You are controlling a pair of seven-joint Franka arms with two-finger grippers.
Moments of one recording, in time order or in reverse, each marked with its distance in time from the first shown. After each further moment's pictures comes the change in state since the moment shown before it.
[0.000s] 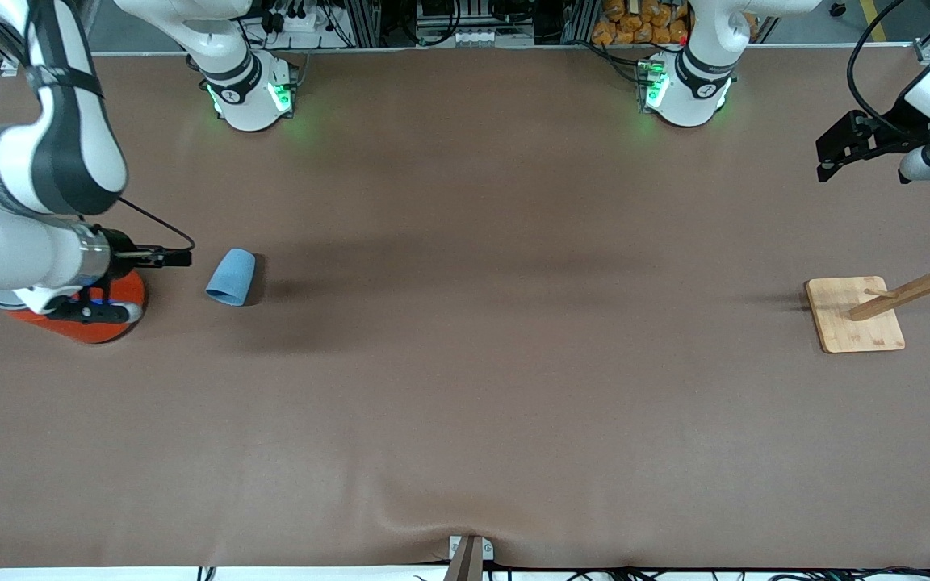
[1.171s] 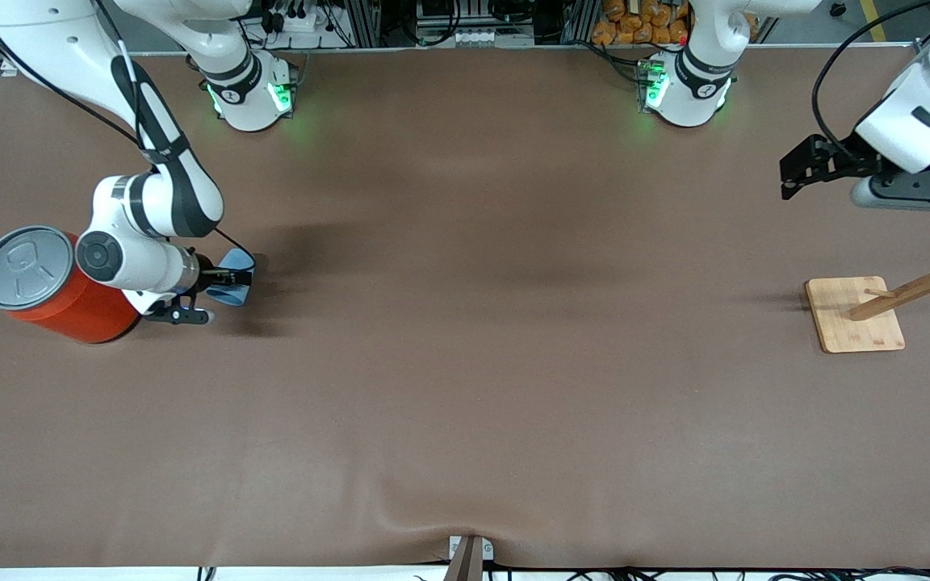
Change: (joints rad) left arm -0.014 0.053 -0.027 -0.008 -0.044 0.038 0.000; right arm 0.005 0.115 0.009 -0.390 0.002 0.616 -0.016
